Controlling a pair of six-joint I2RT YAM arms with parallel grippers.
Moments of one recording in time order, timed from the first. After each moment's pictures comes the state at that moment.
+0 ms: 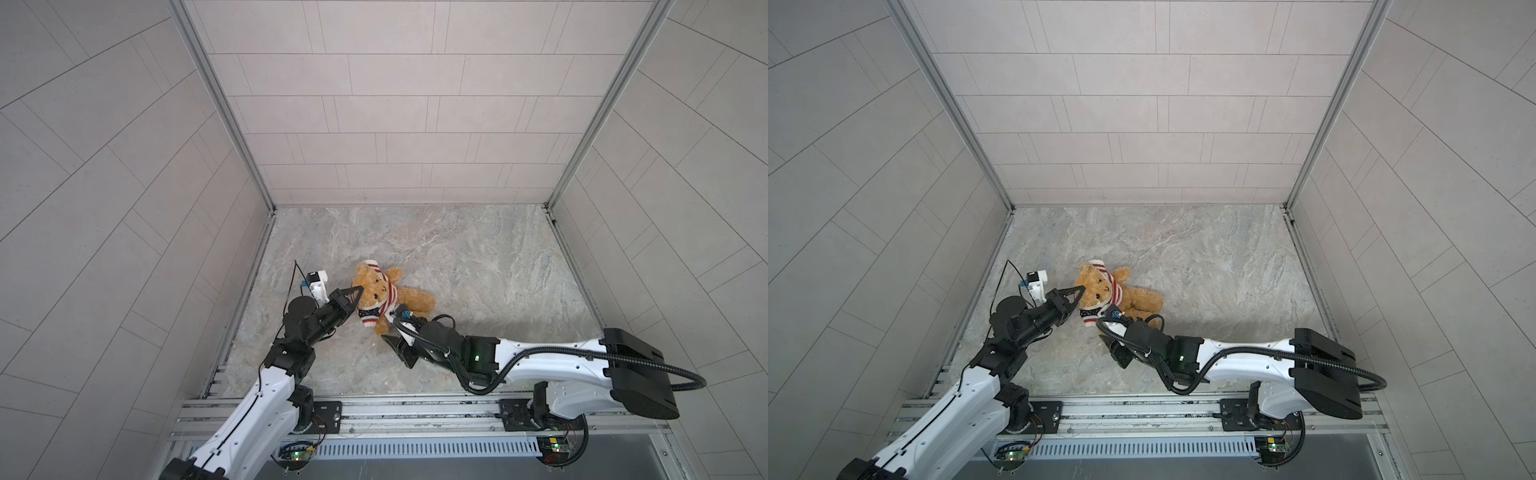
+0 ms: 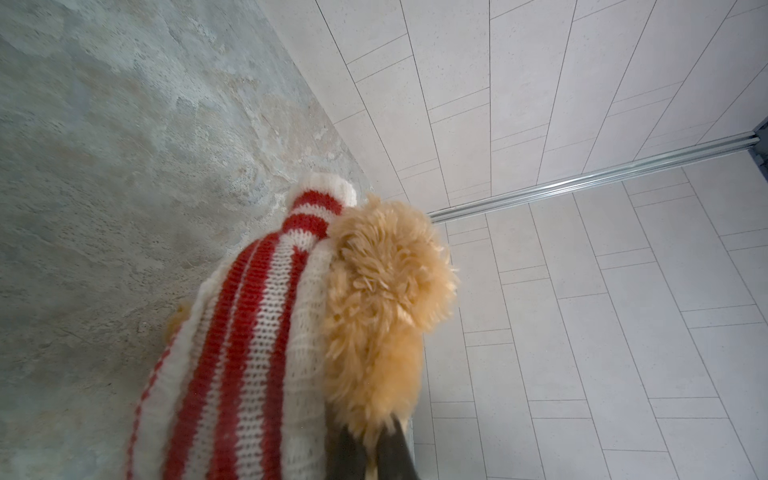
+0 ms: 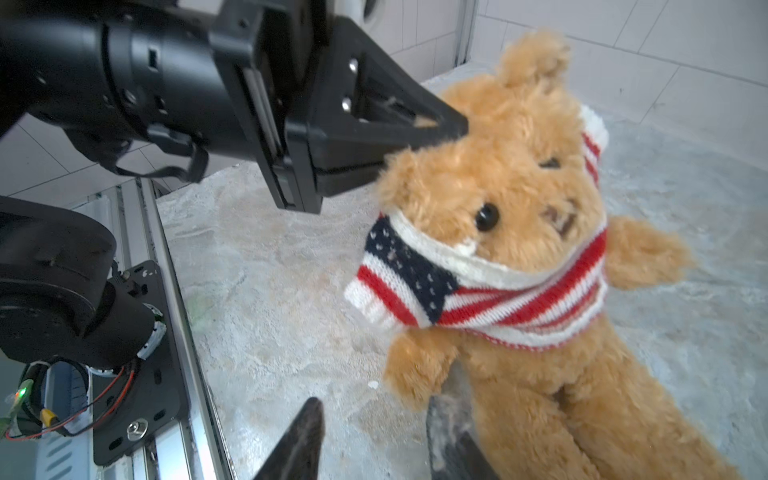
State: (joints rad) left arm -0.28 0.70 0.26 0.24 0.39 -1.15; right arm 1.23 1.37 0.74 0.21 0.27 0.20
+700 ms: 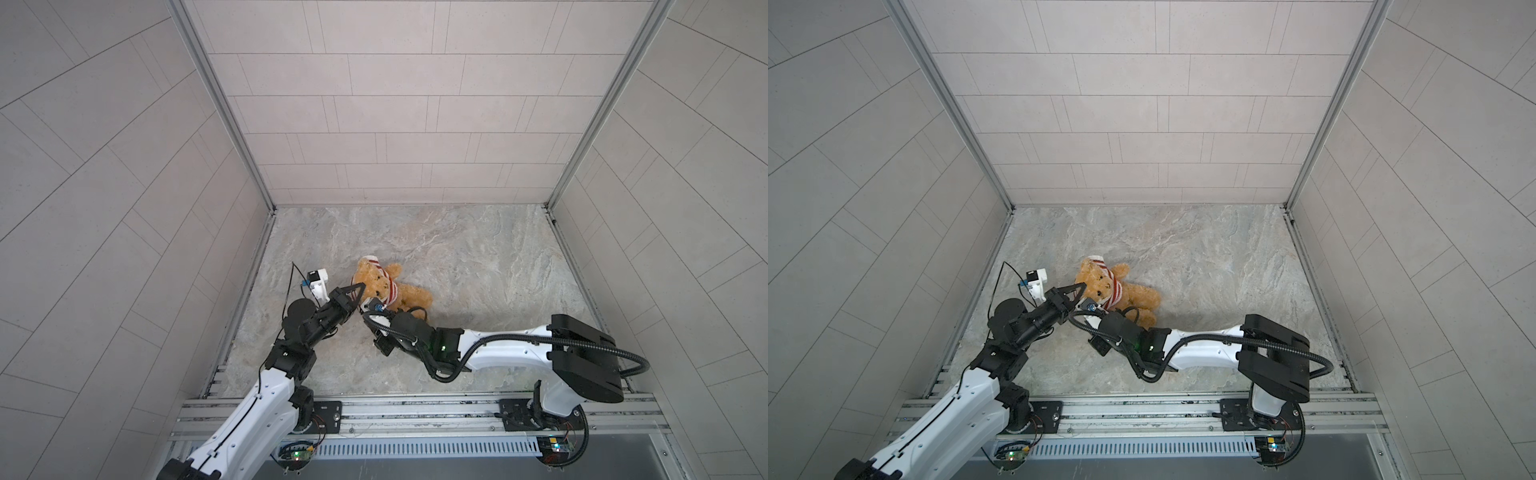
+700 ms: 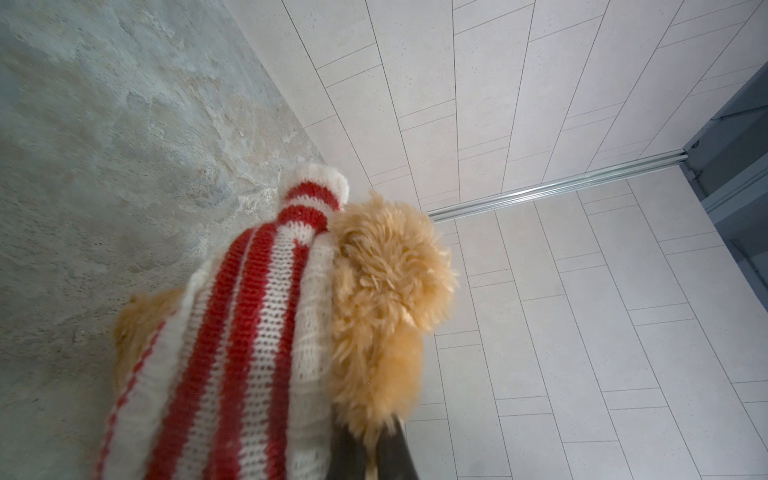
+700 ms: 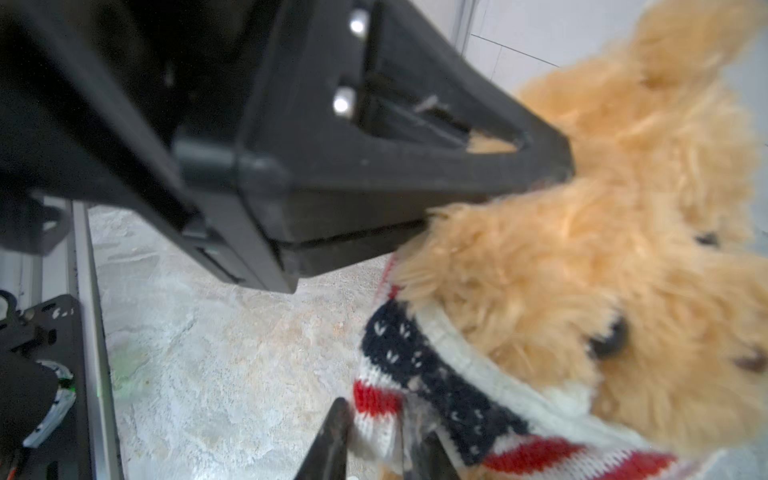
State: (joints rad) left arm -0.32 0.68 0.26 0.32 0.36 -1.22; right arm 1.20 1.64 0.91 0.31 0.30 0.11
